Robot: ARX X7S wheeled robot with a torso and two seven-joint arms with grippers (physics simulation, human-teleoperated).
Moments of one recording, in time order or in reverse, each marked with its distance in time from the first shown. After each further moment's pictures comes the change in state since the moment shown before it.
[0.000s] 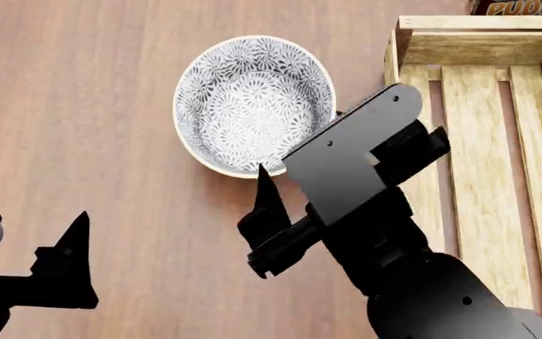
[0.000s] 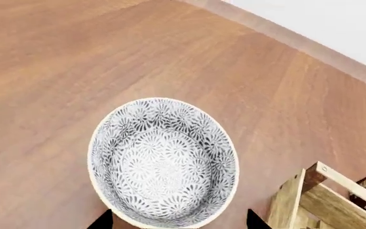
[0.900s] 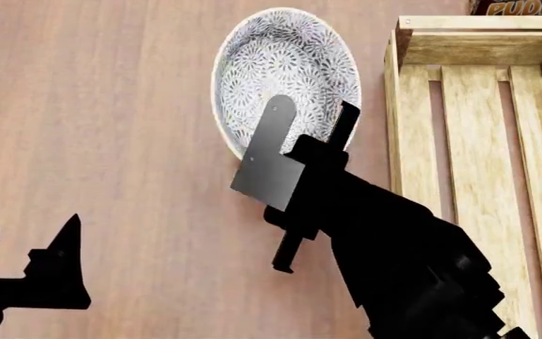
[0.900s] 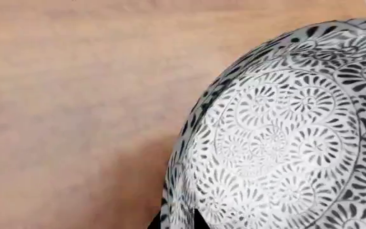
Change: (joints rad) left arm 0.022 -0.027 0.009 -0.029 0.012 0.052 -0.001; right arm 0.321 -0.123 -0.540 0.855 -0.352 -0.564 -0.386
